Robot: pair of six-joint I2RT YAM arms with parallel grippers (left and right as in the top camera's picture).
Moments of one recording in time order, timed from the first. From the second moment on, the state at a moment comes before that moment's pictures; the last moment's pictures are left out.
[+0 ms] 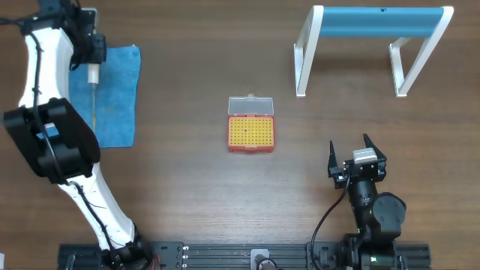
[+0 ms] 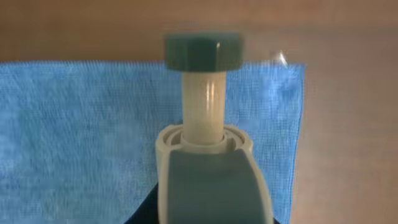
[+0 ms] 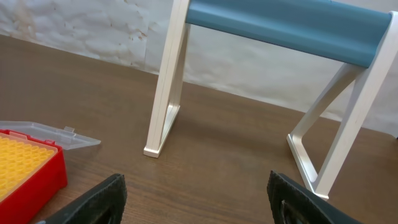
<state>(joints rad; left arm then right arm) 0.30 2.22 1.96 -0.91 0.04 0.22 -0.05 0.04 0.02 -0.07 -0.19 -0.23</state>
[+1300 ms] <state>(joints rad) 0.29 2.20 2.82 -1.51 0.14 0.13 -0.05 0.04 0.02 -0.07 -0.19 -0.23</state>
